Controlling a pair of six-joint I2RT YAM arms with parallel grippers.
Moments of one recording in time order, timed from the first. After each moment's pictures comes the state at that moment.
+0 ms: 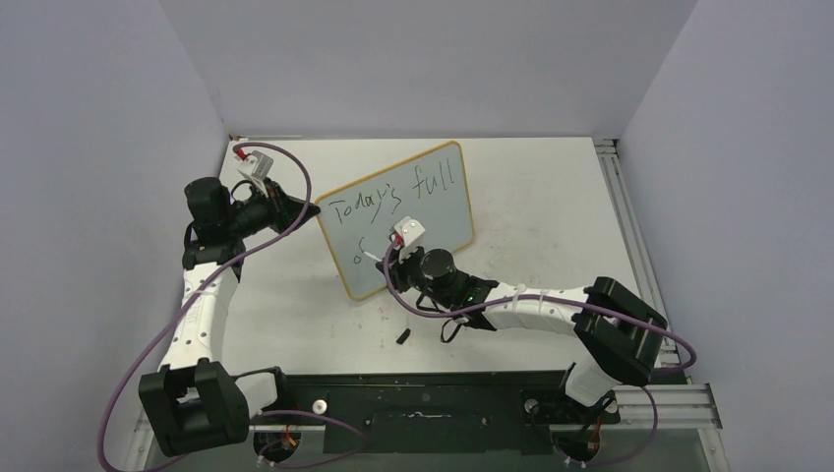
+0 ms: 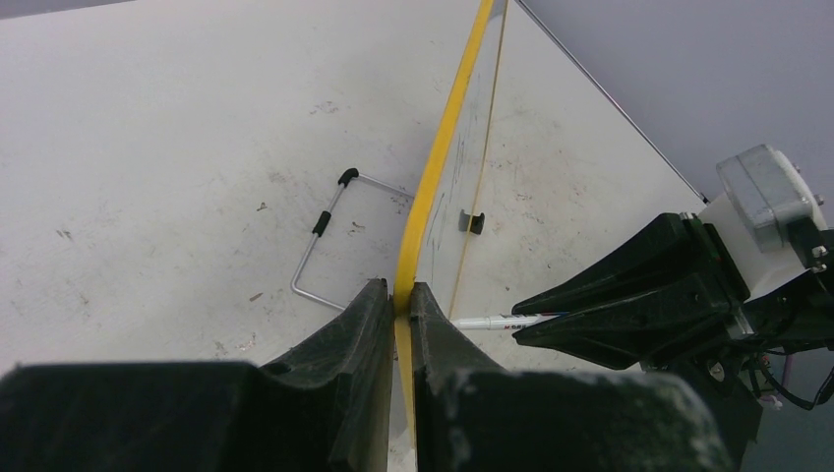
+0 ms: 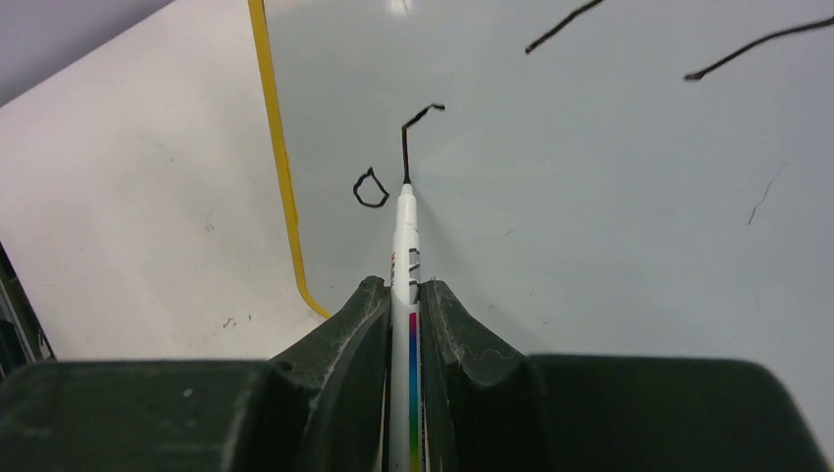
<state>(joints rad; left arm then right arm) 0.17 1.16 0.91 -0.07 0.99 -0.17 1.02 1.57 0.83 0.52 0.14 0.15</state>
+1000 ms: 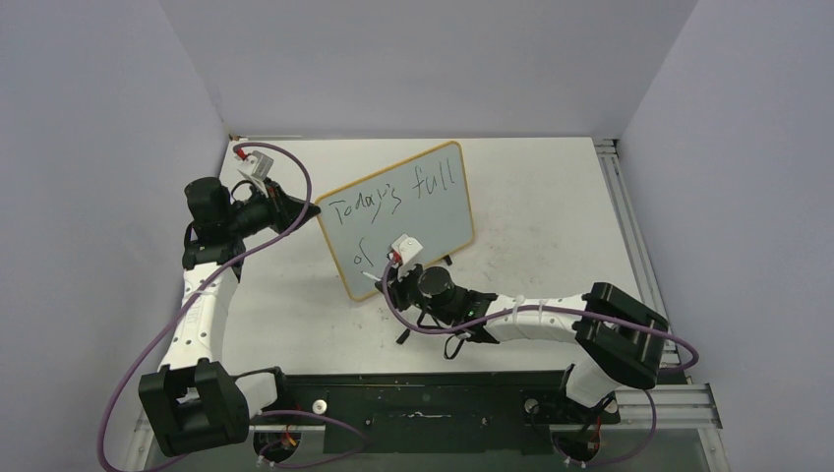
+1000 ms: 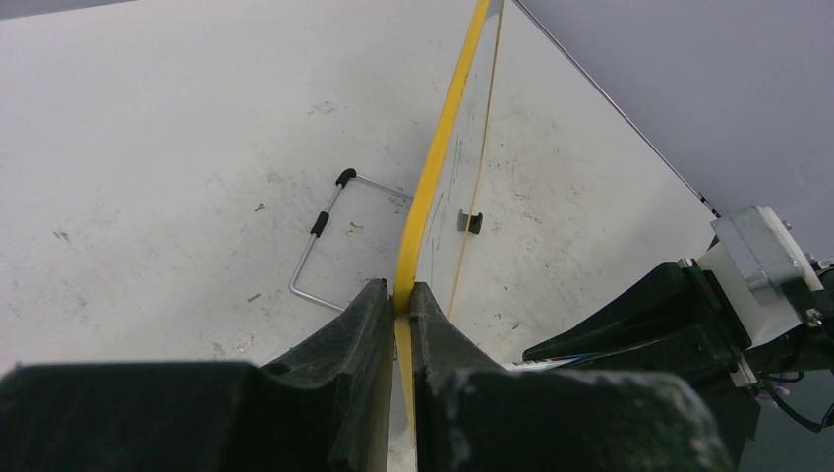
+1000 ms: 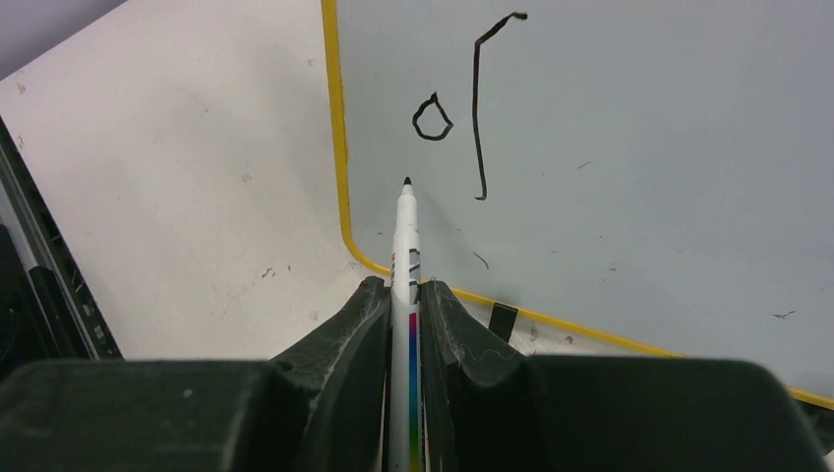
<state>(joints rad) 0.17 1.16 0.91 -0.07 0.99 -0.17 1.09 1.56 0.75 0.52 0.16 0.20</state>
